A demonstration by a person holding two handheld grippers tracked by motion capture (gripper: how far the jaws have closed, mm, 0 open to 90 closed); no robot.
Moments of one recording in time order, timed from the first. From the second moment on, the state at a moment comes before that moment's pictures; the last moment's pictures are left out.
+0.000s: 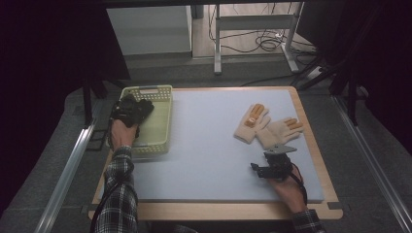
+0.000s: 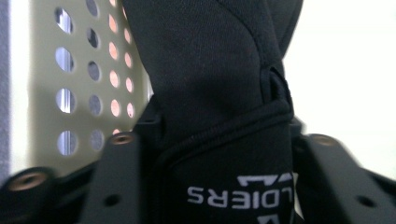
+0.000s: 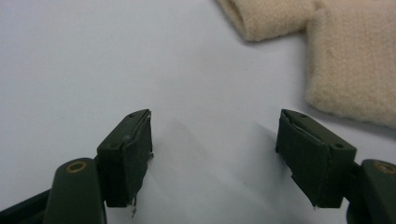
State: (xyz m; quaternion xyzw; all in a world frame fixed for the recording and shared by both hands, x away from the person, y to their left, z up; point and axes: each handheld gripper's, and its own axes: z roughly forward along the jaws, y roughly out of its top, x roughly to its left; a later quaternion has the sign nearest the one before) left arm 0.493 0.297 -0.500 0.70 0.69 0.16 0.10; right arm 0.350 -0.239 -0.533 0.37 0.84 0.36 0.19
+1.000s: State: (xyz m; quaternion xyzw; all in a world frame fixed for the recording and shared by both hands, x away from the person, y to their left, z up) left arm 0.360 0.234 -0.444 0.77 0.47 0.16 0.39; right arm 0.350 -0.239 -0.532 0.37 0.84 0.36 0.18
